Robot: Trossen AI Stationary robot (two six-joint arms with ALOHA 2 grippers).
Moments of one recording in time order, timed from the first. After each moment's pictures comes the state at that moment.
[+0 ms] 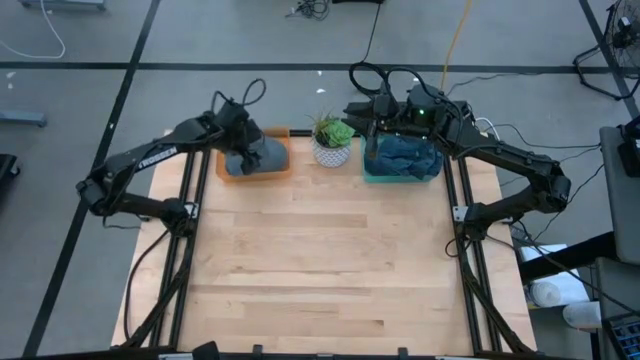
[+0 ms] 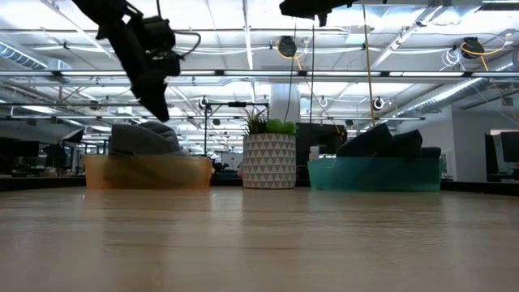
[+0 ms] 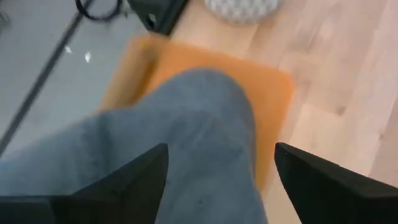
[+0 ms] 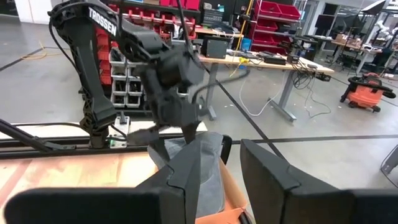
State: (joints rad) left arm 0.77 1.26 1.00 -0.70 0.08 0.34; right arm -0.46 1.33 1.30 -0.06 -0.21 -0.14
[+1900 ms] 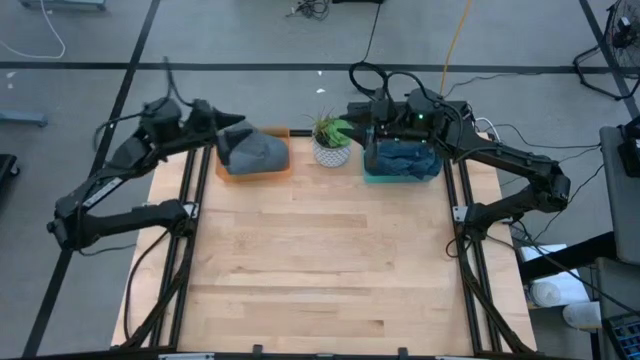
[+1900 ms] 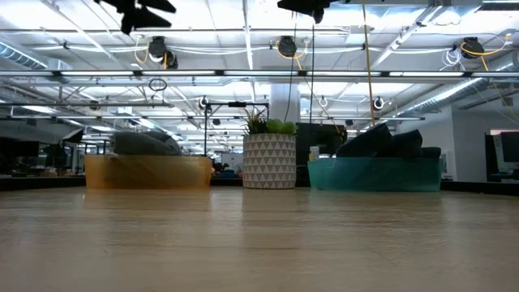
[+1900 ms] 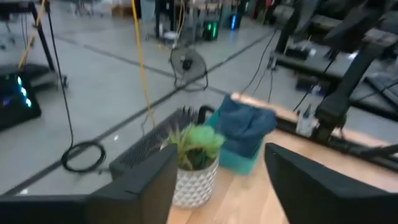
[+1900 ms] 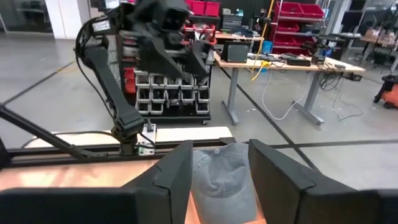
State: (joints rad) left arm 0.70 0.83 1.01 -0.38 0.25 -0.05; right arm -0.42 1.33 1.30 -0.05 -0.26 -0.09
